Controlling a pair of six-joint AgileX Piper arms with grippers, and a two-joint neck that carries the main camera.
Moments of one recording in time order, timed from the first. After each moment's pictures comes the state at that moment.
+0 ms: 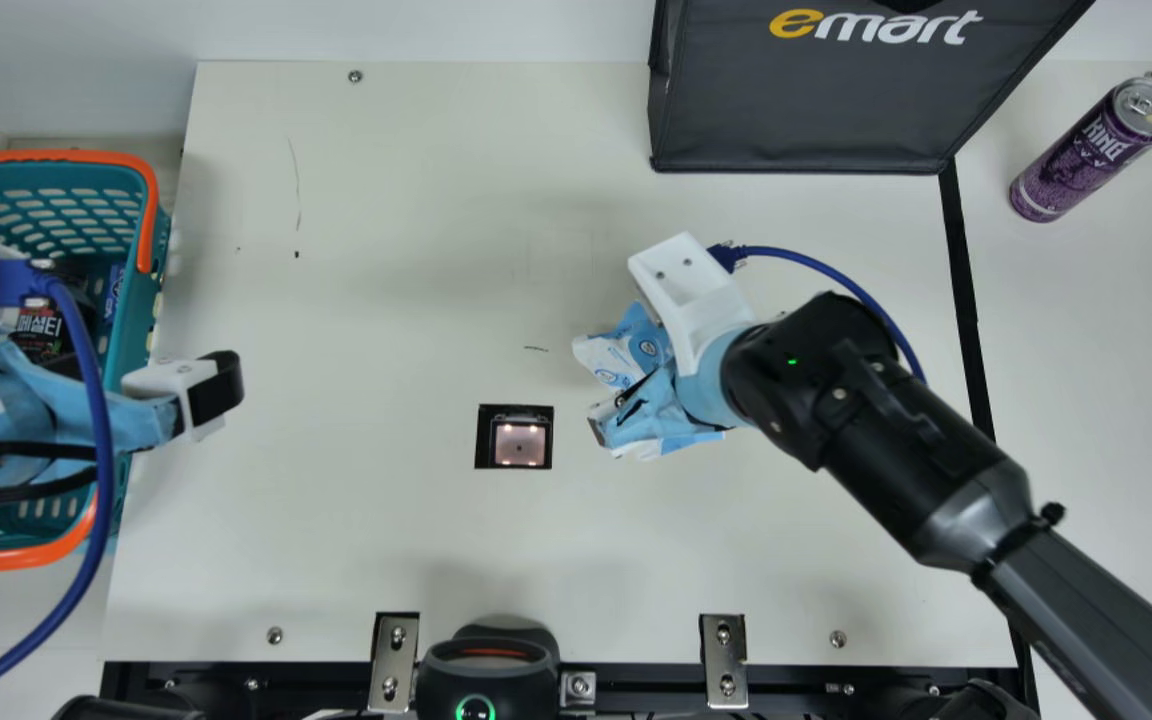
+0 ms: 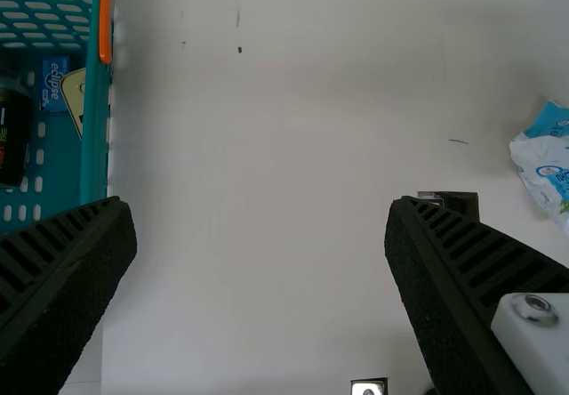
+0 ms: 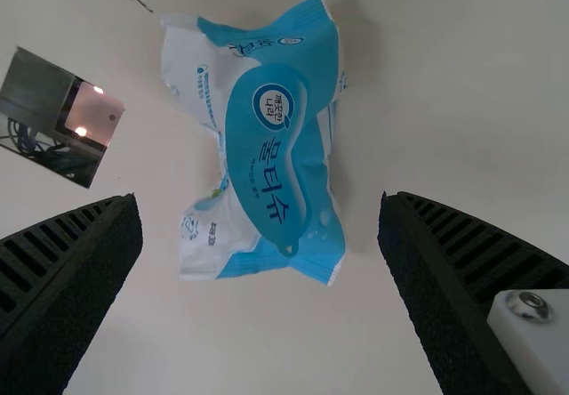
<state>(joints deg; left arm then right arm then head) -8.6 55.8 -62.6 -4.3 70.1 -6.5 36.2 85.9 -62.7 -2.2 53.0 13.5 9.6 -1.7</state>
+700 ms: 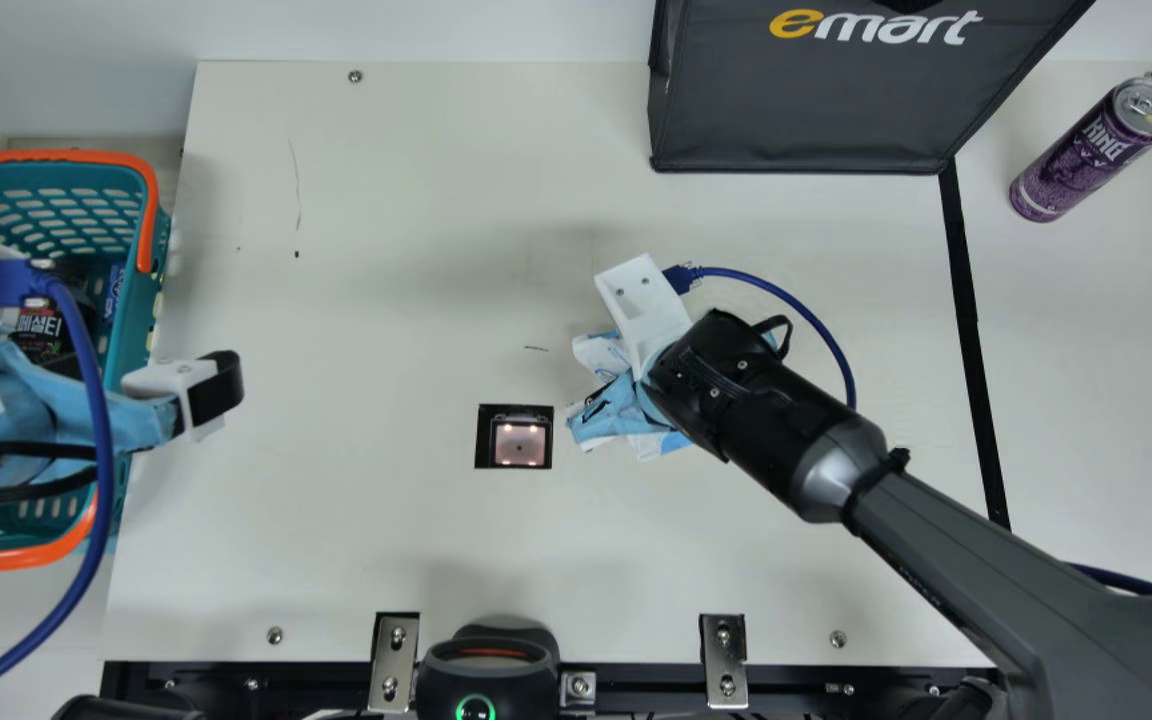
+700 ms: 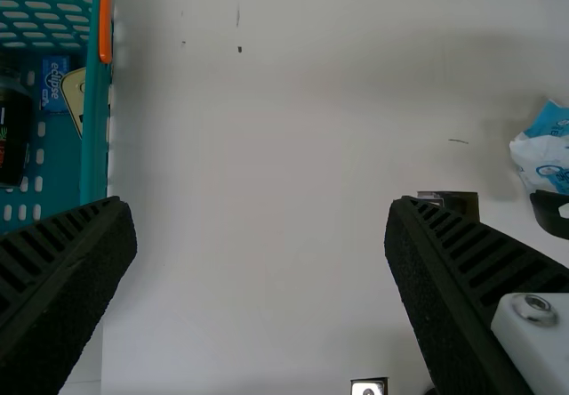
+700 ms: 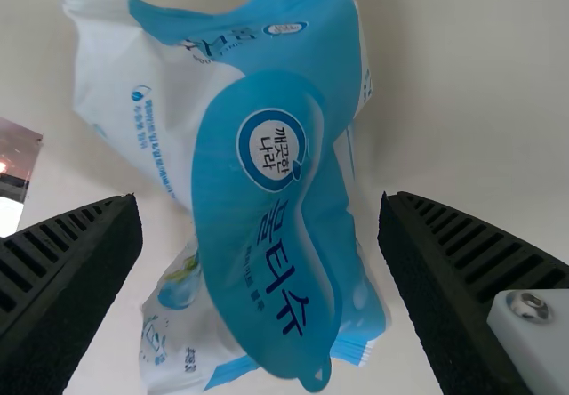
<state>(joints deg) -8.6 55.8 -62.6 -4.3 70.1 -6.5 39.7 95.4 -60.7 -9.3 46.3 25.9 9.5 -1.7</state>
